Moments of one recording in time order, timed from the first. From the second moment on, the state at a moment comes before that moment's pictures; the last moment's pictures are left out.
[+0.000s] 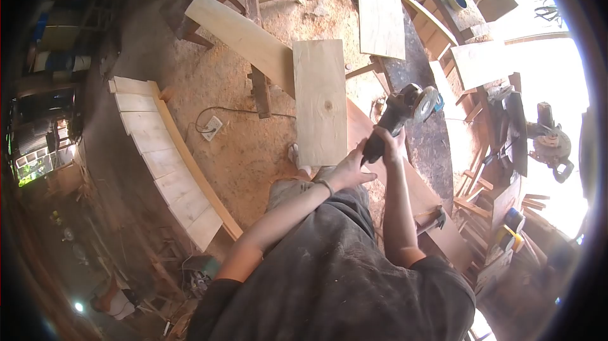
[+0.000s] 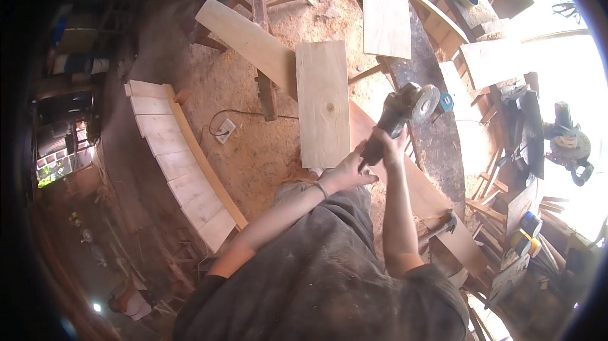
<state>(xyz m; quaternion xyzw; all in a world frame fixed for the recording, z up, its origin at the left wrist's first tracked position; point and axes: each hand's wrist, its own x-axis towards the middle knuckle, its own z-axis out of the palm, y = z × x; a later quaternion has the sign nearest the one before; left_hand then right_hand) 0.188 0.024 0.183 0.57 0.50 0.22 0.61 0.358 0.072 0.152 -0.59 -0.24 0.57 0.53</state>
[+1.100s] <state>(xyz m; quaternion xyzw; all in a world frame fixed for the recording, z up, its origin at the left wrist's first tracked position) 0.109 0.018 0.152 0.46 0.42 0.12 0.78 0.331 0.102 0.205 -0.67 -0.30 0.58 0.35</state>
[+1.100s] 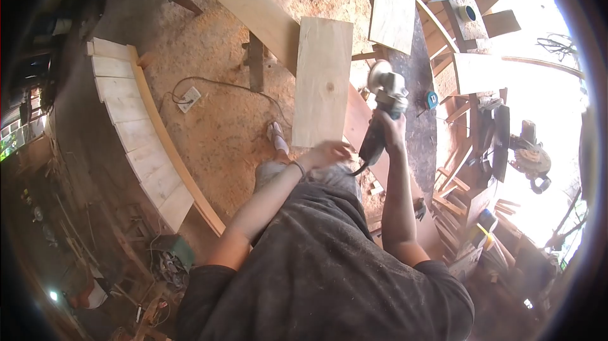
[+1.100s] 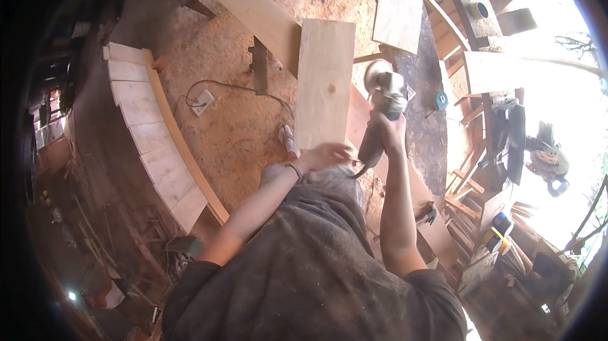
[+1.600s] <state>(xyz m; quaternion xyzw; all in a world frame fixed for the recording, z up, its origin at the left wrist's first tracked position) 0.031 0.012 0.029 0.46 0.72 0.16 0.50 0.278 0.108 0.150 -0.71 -0.59 0.39 0.00</state>
